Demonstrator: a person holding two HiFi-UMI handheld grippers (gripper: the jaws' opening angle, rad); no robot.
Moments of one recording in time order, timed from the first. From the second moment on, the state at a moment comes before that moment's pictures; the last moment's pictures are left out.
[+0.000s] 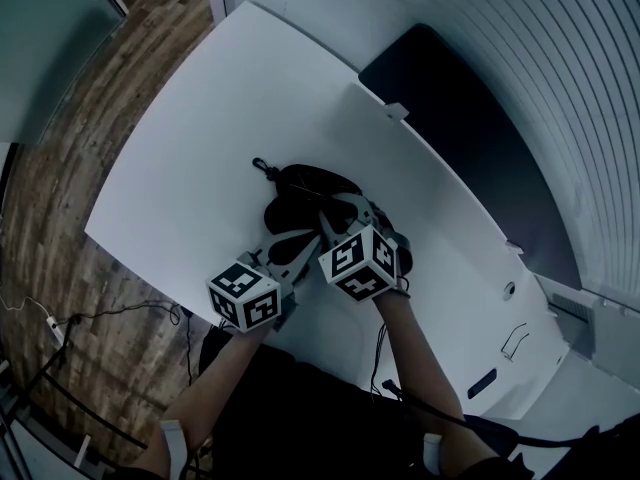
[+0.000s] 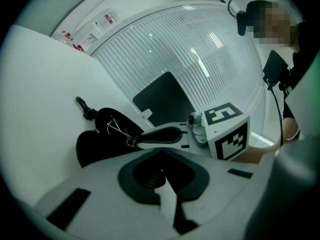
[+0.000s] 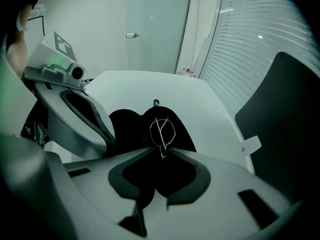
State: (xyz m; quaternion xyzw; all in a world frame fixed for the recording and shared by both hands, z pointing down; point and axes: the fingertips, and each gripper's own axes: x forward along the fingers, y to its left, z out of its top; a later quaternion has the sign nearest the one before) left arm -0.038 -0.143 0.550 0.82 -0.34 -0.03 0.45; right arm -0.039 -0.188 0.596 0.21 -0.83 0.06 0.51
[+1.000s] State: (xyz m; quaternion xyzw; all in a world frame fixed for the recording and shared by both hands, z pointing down) left arm -0.038 -0.142 0.552 0.82 -0.34 -0.05 0.46; right arm -0.035 -0.195 0.596 0.17 -0.81 0.00 0.56
